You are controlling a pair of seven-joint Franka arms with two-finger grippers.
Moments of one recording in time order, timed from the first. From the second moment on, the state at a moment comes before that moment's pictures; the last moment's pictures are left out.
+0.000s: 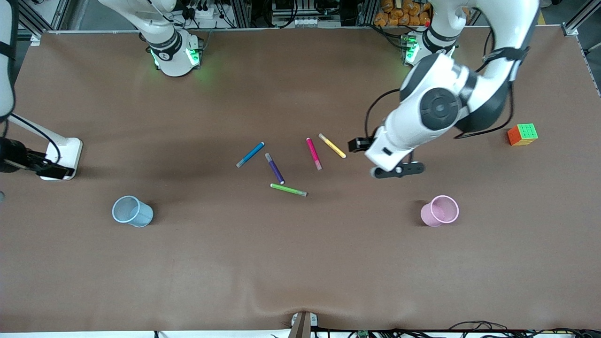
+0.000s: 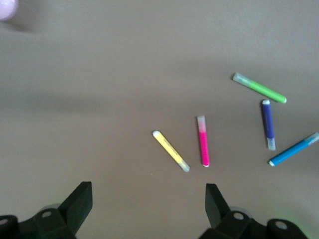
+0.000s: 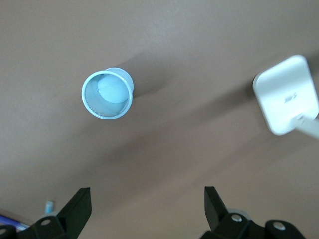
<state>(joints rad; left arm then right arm) -0.14 0.36 -0.45 -1.63 -0.08 1.83 -0.67 -0.13 0.30 -0.05 -1.50 0.05 1.58 0.36</state>
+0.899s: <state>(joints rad) -0.38 0.59 -0.45 -1.63 0.12 2.09 -1.23 0.04 0.31 -0.05 -1.50 0.06 1.50 0.75</state>
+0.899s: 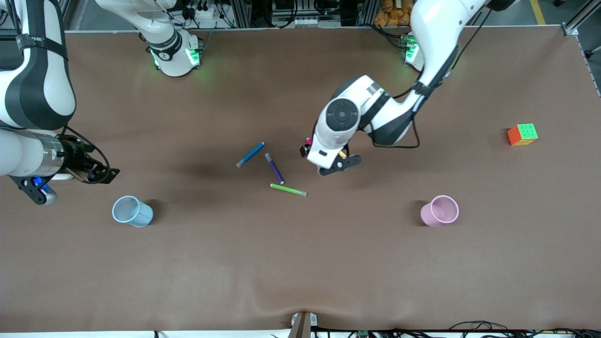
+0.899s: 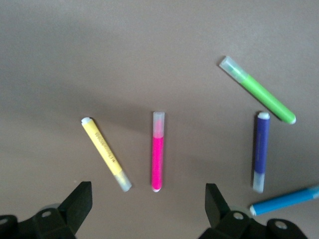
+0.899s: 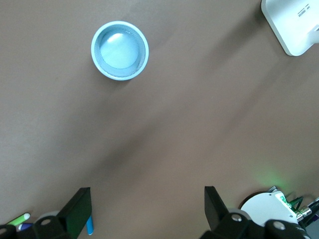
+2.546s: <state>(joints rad) -0.46 0.69 -0.44 -1.75 0.57 2.32 -1.58 0.36 0.35 -0.04 -1.85 0.26 1.92 1.10</state>
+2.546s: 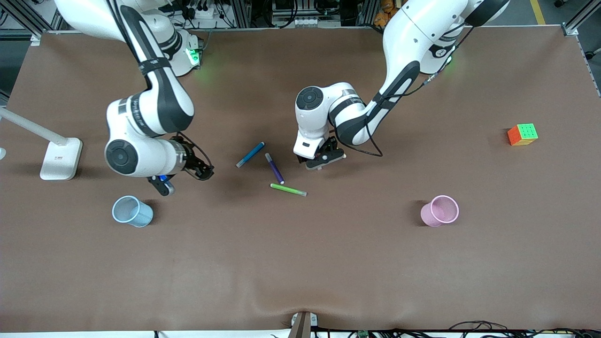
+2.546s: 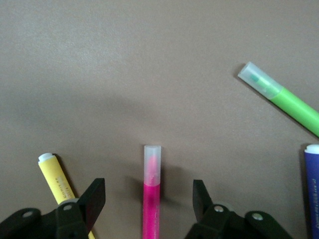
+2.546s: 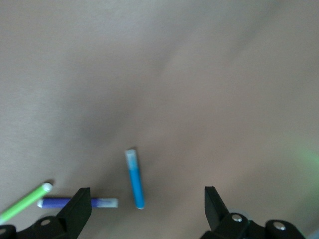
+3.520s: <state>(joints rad) -0.50 0.74 -0.44 -1.77 0.83 2.32 -1.88 0.50 0.49 -0.04 -2.02 0.29 2.32 1.17</state>
